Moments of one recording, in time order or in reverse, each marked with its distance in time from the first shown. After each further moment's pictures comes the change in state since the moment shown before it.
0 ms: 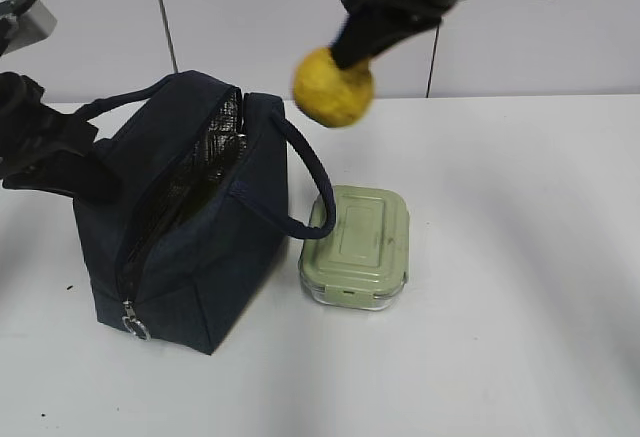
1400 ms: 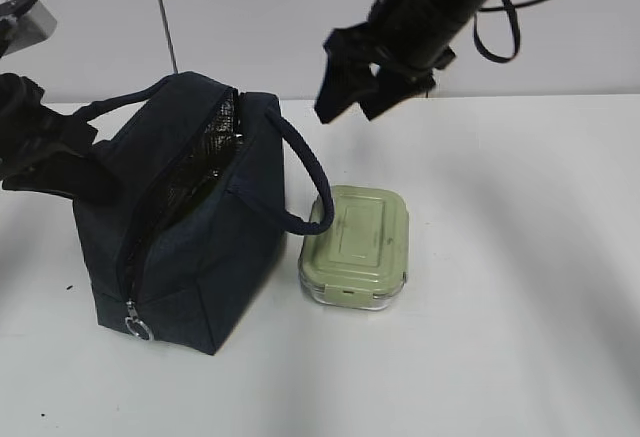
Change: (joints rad) left arm 0.000 0.000 0.000 0.000 0.008 0.000; right arm -0.057 0.169 -0.005 0.038 0.019 0.060
